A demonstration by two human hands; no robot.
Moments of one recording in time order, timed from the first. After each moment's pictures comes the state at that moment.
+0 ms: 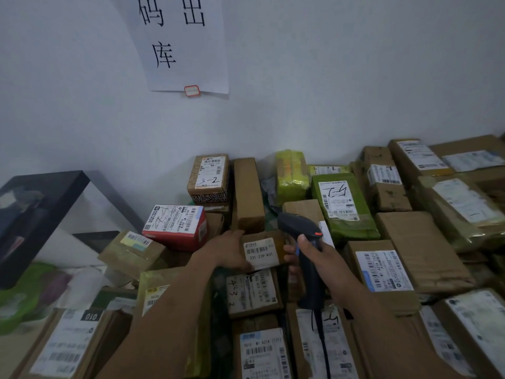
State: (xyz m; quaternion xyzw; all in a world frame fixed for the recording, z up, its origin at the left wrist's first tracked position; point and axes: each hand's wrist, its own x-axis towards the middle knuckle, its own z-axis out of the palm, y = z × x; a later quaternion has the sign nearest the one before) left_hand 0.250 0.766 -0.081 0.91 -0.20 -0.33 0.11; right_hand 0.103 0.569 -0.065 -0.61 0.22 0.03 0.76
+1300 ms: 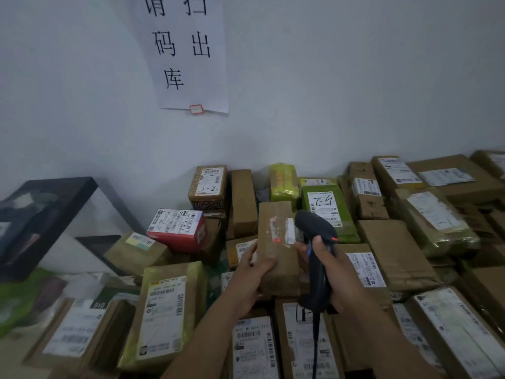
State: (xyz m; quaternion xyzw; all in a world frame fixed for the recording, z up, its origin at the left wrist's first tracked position) left_hand 0.125 0.721 -0.066 0.62 0.10 -0.32 0.71; right_hand 0.057 0.560 -0.027 -0.57 0.25 -0.05 0.78
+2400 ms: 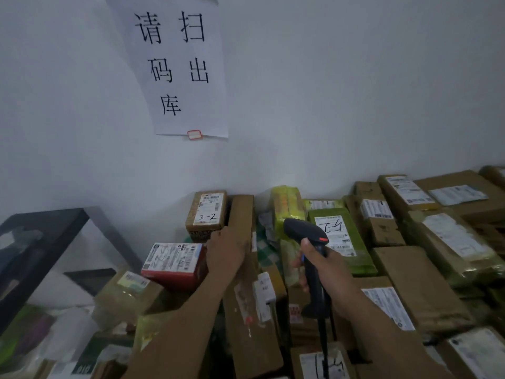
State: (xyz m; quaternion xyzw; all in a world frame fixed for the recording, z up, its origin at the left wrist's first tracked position) left_hand 0.267 0.725 -0.047 0.97 -0.02 -0.04 0.24; right_hand 0.123 0.563 -0.003 -0.65 0.24 -0.04 0.72
